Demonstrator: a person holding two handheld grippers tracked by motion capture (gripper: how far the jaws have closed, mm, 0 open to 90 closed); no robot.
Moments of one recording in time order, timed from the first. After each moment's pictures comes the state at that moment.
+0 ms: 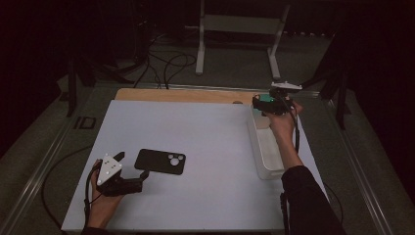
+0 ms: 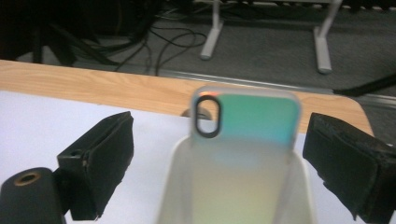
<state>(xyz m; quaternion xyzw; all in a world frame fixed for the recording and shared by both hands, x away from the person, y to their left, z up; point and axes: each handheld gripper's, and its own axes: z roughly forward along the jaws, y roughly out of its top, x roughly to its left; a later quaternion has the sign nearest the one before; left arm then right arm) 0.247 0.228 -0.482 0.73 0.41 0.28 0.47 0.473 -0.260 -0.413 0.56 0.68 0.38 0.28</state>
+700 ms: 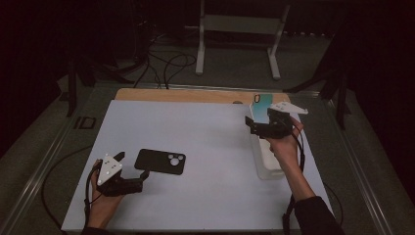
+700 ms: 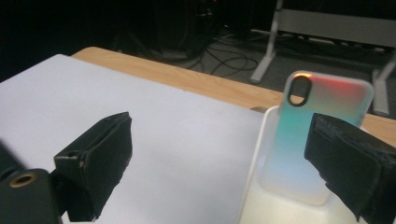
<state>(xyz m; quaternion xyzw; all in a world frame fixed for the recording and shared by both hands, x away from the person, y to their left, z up) 0.246 0.227 -0.481 0.73 0.41 0.28 0.47 0.377 -0.240 -0.400 0.45 0.72 0.46 0.26</state>
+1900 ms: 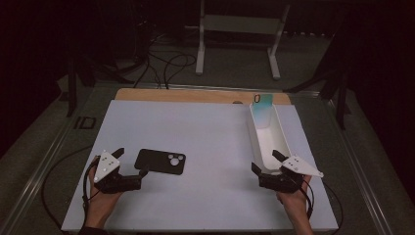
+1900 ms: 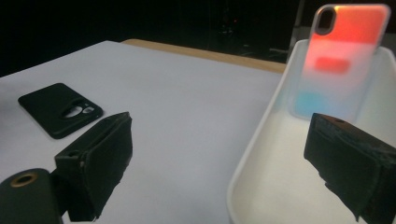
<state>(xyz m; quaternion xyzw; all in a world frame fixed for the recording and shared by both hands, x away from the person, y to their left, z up) 0.248 0.228 -0.466 0.73 0.40 0.28 0.48 0.257 -0.264 -0.468 0.41 0.70 0.52 0.27</state>
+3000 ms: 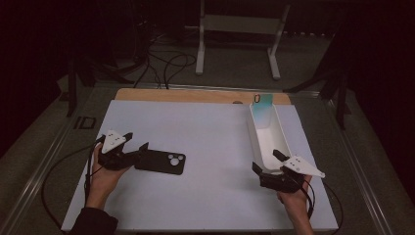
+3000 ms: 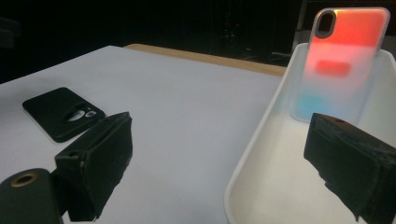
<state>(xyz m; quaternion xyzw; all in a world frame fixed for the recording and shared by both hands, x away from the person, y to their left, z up) 0.310 0.228 -0.451 0.75 0.42 0.26 0.44 0.258 -0.267 -0.469 0.41 0.70 0.53 0.26</state>
